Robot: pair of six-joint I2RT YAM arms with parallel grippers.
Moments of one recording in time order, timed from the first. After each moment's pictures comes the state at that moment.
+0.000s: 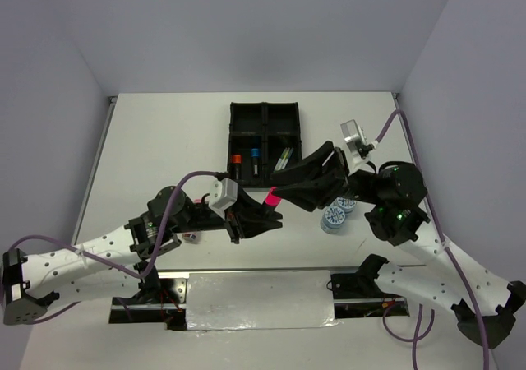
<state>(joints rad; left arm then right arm) -1.10 0.88 0.76 0.32 0.39 -0.22 0.79 0.77 0.92 0.38 -0.66 0.49</state>
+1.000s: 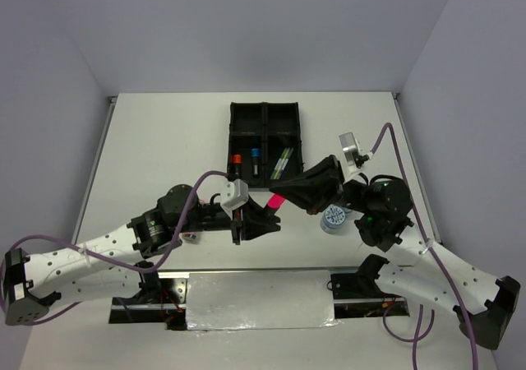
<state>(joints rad) -1.08 0.91 0.77 0.19 0.38 -0.21 0.80 0.77 0.70 0.65 -0.60 0.58</state>
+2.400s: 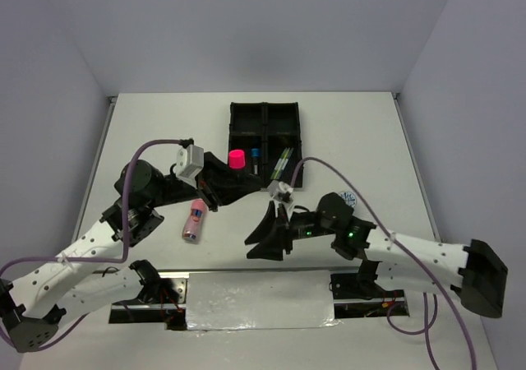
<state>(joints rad) -0.79 0.86 0.91 0.25 0.62 -0.22 1.05 0.97 0.44 0.55 -0.66 0.56</state>
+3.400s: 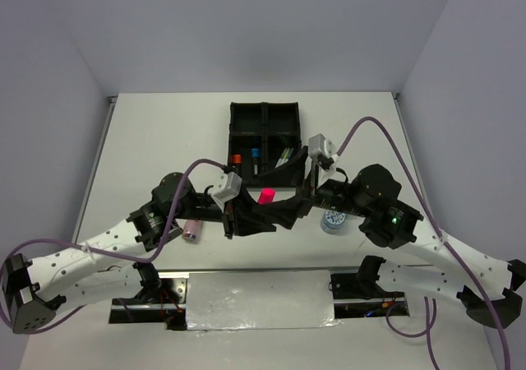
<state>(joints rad) -0.95 0.93 0.77 0.27 0.70 -0.26 1.00 0.82 0.95 0.08 -0.36 0.23</state>
